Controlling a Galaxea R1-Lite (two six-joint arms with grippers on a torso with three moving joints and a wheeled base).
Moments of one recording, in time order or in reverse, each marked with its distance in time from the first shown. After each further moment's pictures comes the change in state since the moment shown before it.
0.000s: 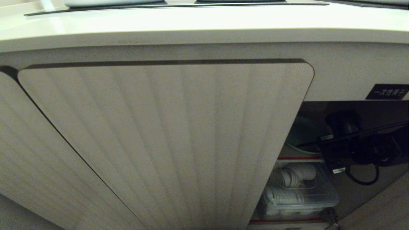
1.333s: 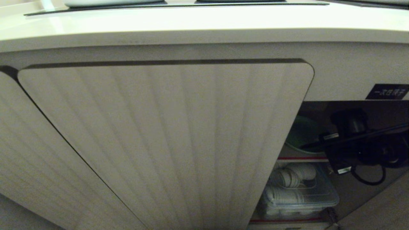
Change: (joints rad) left arm 0.000 0.000 0.000 0.000 0.000 0.000; right arm 0.000 -0.055 0.033 0.002 0.000 -0.065
